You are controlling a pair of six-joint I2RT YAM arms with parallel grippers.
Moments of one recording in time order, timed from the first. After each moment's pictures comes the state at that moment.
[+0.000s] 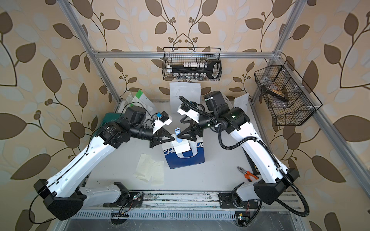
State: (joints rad) left arm -0.60 1.21 1.39 -0.86 0.76 0.20; right arm 0.55 1.44 1.74 -1.04 -0.80 -0.40
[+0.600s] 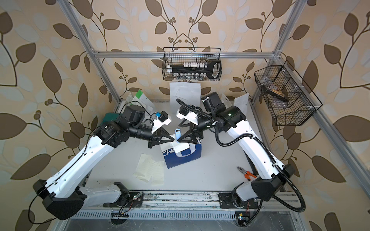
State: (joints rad) left arm -0.60 1.23 1.46 -0.92 0.78 0.21; right arm 0.56 1.47 1.74 -1.11 -0.87 -0.50
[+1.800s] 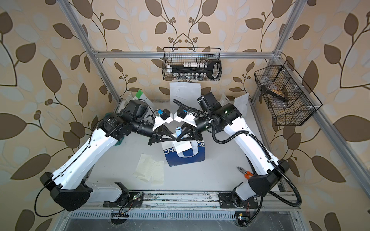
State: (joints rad) left arm -0.59 1.31 1.57 -1.02 0.91 0.33; right arm 0.57 1.53 1.79 -1.20 -1.00 -0.59
